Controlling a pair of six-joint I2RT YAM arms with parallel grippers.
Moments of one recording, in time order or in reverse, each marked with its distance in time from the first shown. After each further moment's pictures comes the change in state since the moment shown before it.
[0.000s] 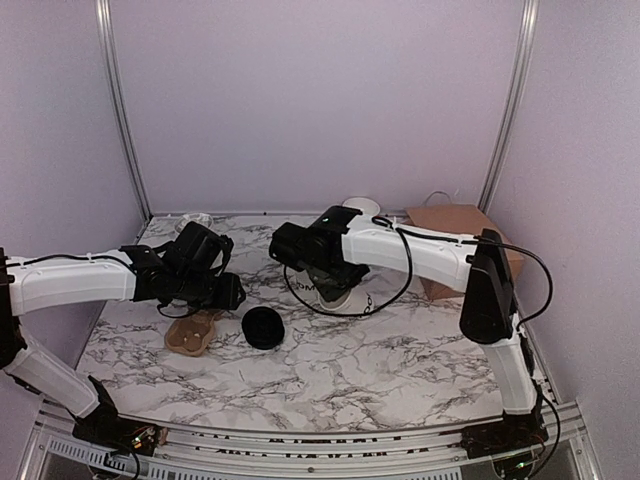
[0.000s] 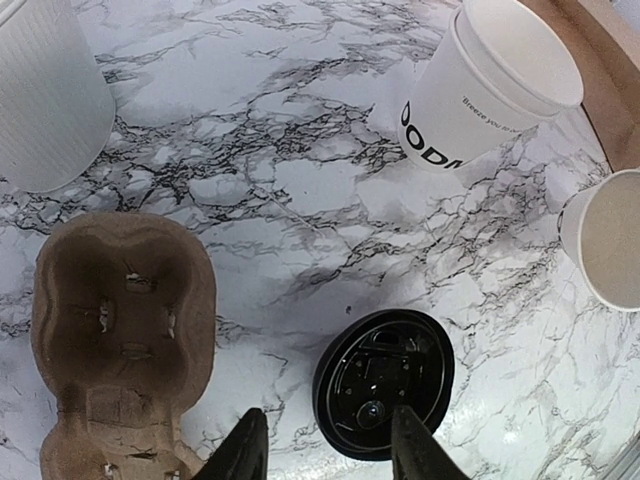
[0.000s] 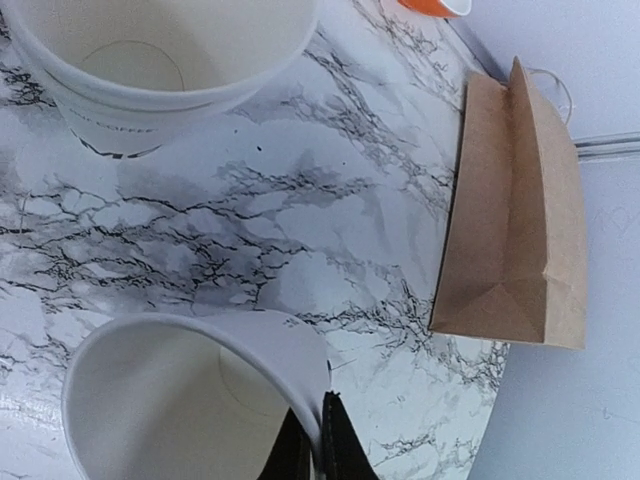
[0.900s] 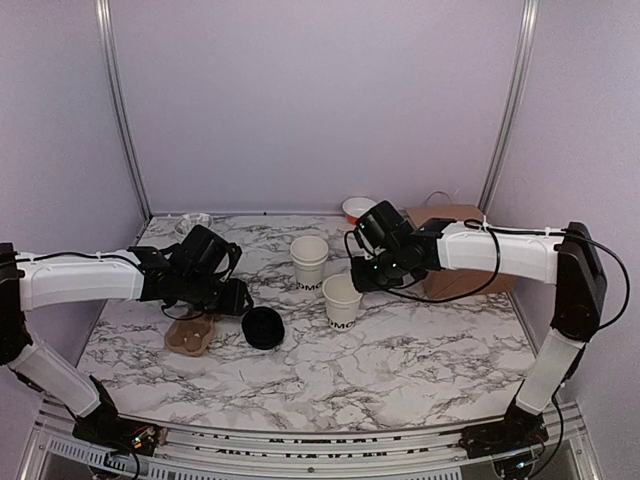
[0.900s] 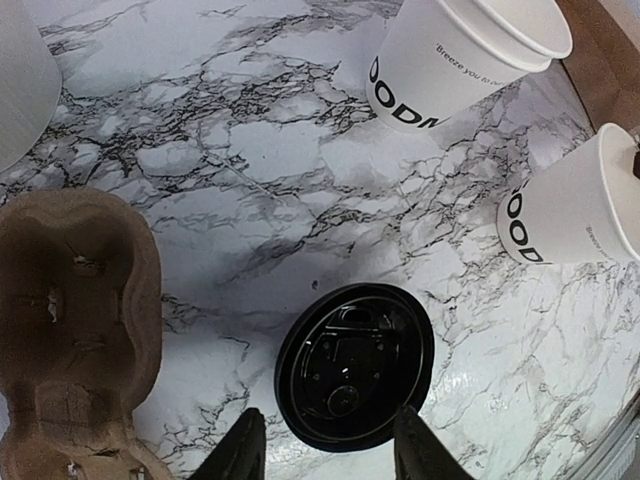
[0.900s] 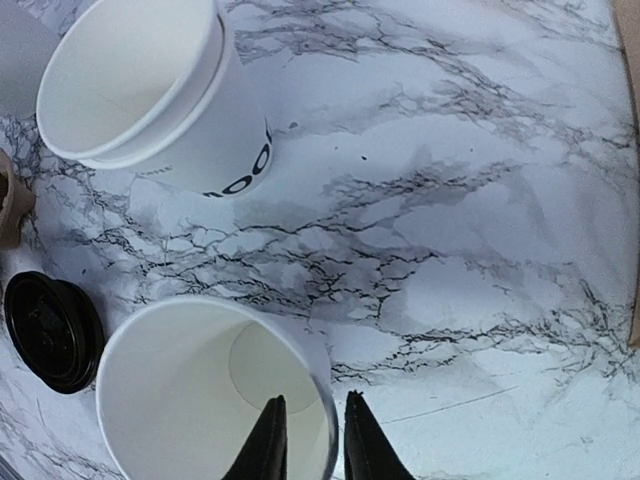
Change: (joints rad) left arm -0.001 0.045 0.005 0.006 0.103 0.002; right arm -0.235 -0.521 -0.784 0.795 -0.603 0.018
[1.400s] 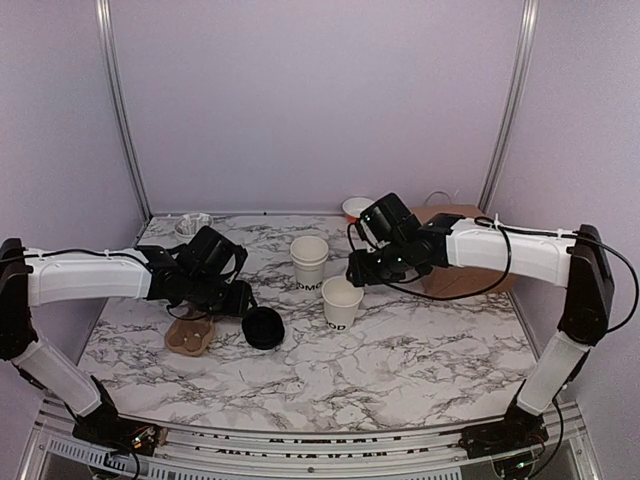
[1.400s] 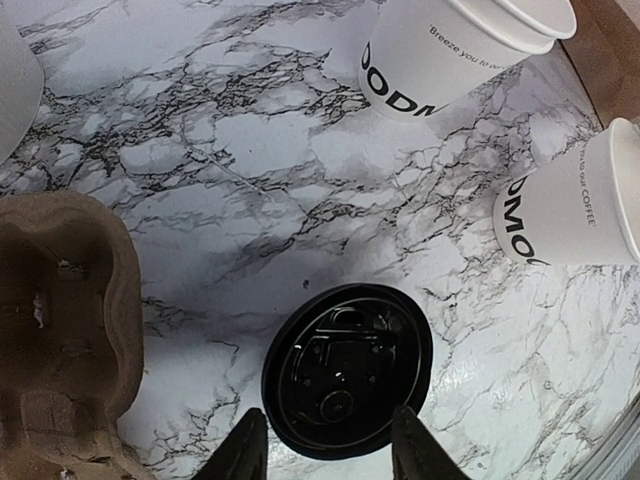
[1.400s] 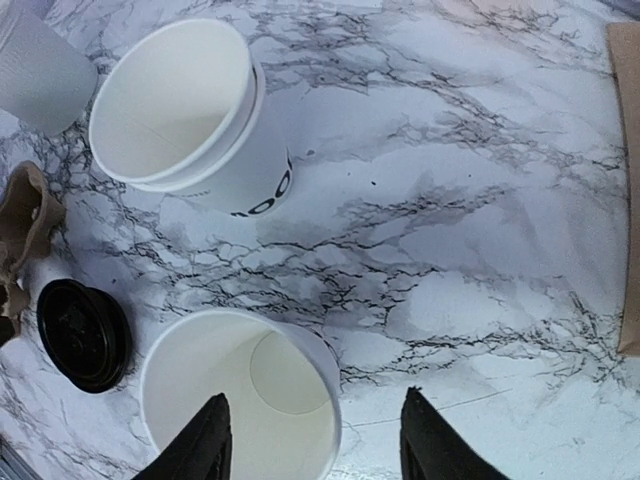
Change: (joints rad) left arm -0.014 0.042 0.024 -0.004 0.006 0.010; right arm 0.000 -0.046 0.005 0.011 -0.011 -0.017
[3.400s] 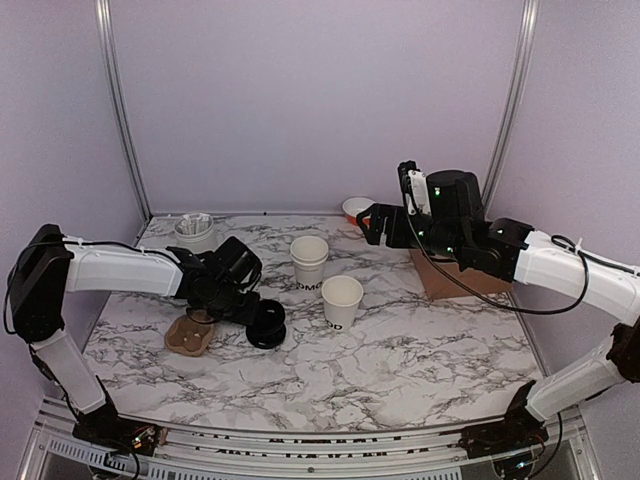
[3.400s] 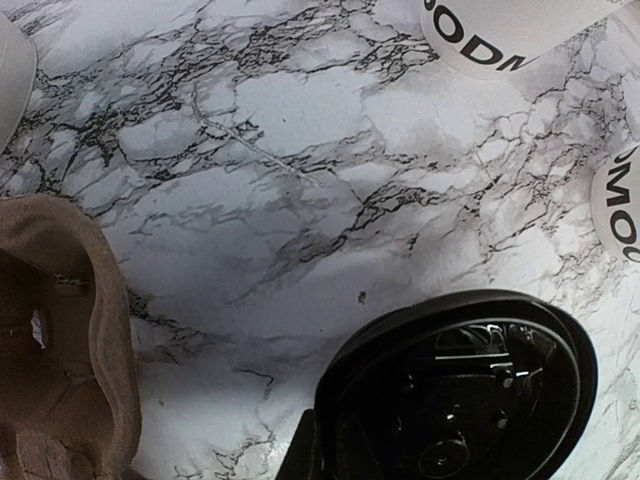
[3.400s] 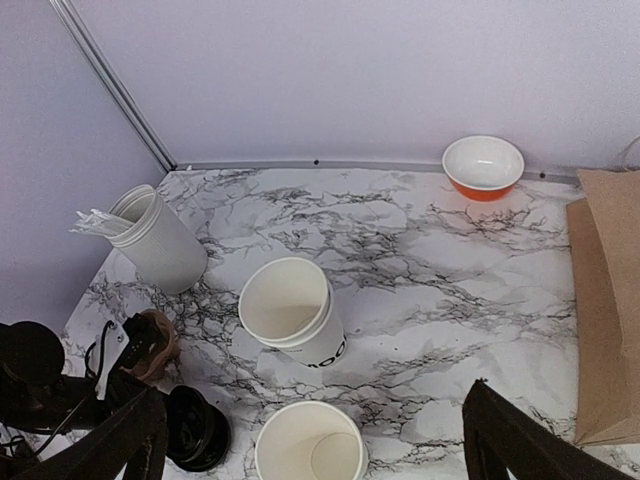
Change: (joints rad) left arm -0.027 0.190 0.082 -0.048 -0.109 0.049; right arm 0.000 -0.376 -0.188 0.338 0.086 -0.048
